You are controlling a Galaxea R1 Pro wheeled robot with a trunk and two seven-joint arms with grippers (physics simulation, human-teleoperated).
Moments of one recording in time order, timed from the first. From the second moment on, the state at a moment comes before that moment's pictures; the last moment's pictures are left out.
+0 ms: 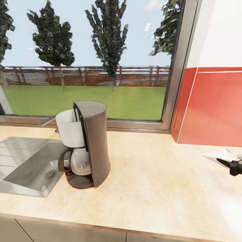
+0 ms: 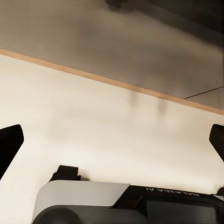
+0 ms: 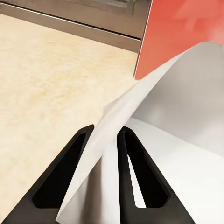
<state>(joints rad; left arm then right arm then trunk) 0.06 -0.05 0.01 -0.58 0.15 -0.09 0.00 -0.46 -0.63 -0.49 -1.10 0.00 0.23 1.02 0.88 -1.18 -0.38</state>
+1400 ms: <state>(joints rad) 0.06 -0.05 0.01 -0.59 0.15 -0.09 0.00 -0.46 -0.63 -0.49 -1.10 0.00 0.23 1.03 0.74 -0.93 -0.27</state>
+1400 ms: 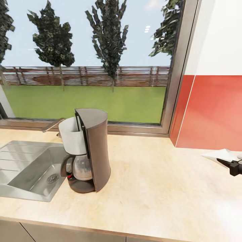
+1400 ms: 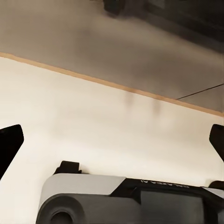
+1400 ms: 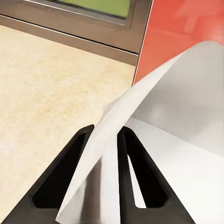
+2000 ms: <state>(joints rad) 0.06 -0.05 0.01 -0.59 0.15 -0.09 0.00 -0.46 -0.63 -0.49 -1.10 0.00 0.23 1.03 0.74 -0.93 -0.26</state>
